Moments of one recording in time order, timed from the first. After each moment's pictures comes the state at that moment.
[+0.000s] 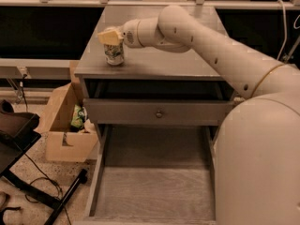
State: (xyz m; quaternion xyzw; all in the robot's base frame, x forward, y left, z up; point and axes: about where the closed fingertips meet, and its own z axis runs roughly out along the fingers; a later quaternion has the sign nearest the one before) arm 0.780 0.137 0.898 -0.36 0.72 0.33 0.49
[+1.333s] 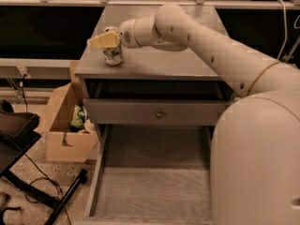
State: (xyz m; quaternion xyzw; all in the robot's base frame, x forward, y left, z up) arm 0.779 0.143 0.905 -0.36 0.72 0.33 0.49
